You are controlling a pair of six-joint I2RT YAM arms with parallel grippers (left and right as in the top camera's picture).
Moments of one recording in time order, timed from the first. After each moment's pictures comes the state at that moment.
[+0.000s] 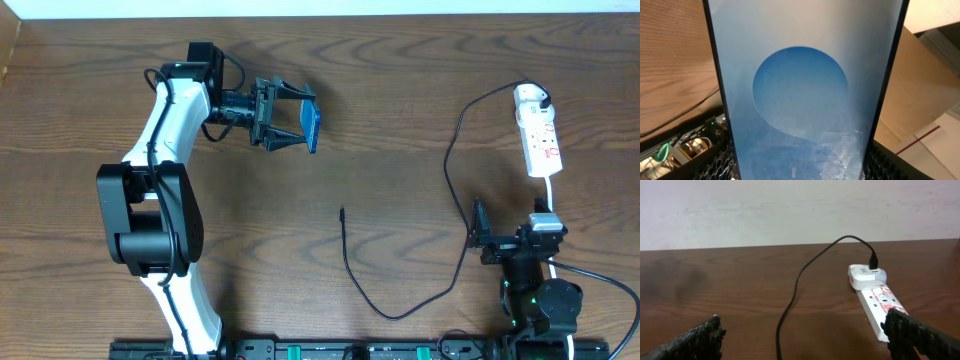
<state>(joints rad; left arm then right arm) -0.01 2.06 1.63 -1.07 1.30 -0.78 -0.01 0.01 0.01 -0.07 -0.06 0.04</state>
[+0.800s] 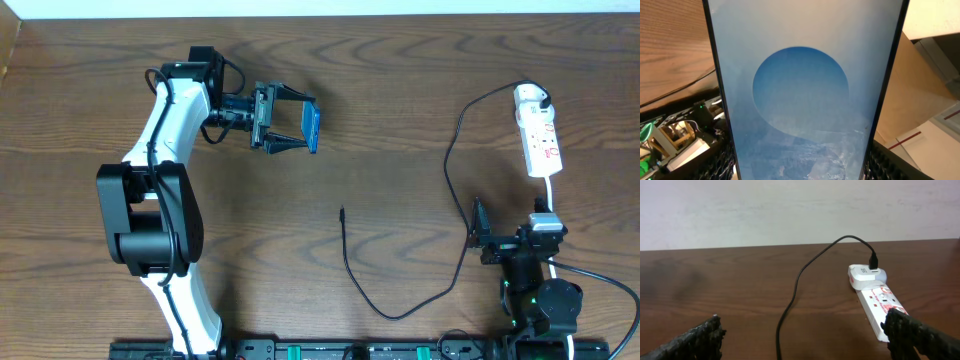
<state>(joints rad) -0.01 2.06 1.63 -1.14 1.33 -0.83 -0.01 0.01 0.01 -0.07 -0.06 0.04</state>
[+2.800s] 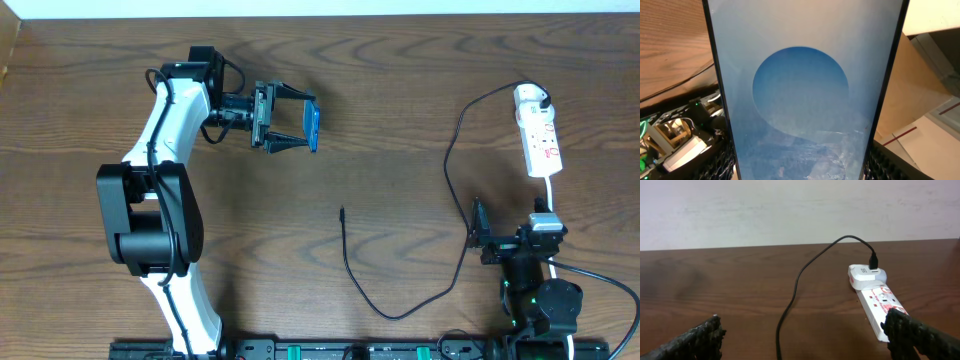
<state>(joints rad) -0.01 2.06 1.63 -1.14 1.35 -0.83 -0.01 0.01 0.01 -0.07 -0.06 0.04</state>
